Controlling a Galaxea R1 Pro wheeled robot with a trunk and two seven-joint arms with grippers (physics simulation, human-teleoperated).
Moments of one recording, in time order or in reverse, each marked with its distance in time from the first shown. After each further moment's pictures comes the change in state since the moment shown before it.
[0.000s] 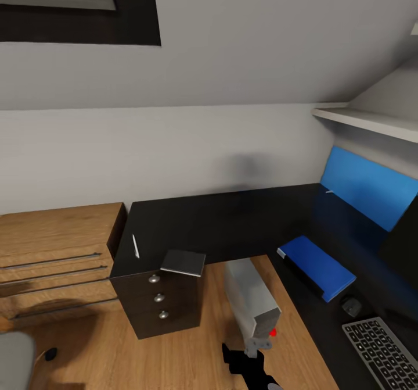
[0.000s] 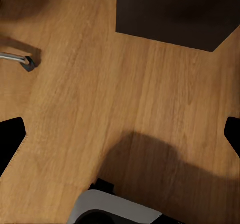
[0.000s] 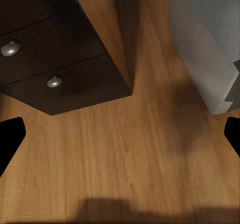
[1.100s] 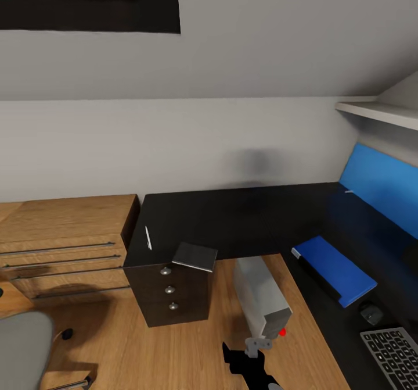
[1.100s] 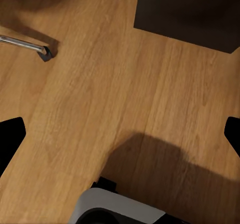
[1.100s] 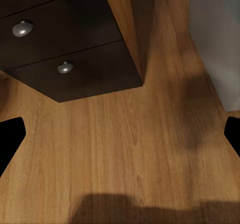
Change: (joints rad) left arm 0.000 -0.002 0.000 0.000 0.002 -0.024 0.002; right arm 0.000 -0.003 -0.001 -0.001 0.003 -0.002 0.001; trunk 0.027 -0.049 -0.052
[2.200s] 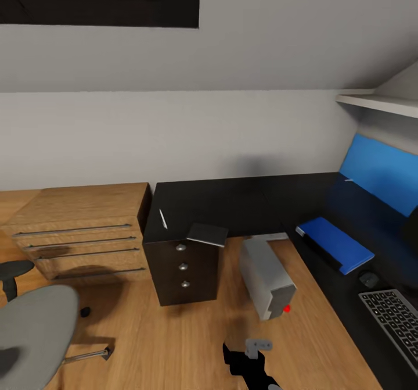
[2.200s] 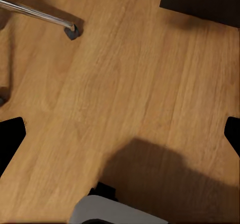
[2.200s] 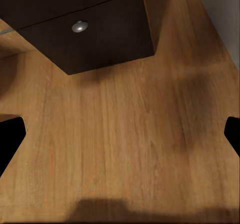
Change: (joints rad) left arm 0.000 0.001 0.000 0.000 0.000 -0.004 0.001; right arm 0.000 0.002 0.000 0.009 -0.001 -0.002 -0.001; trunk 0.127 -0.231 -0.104
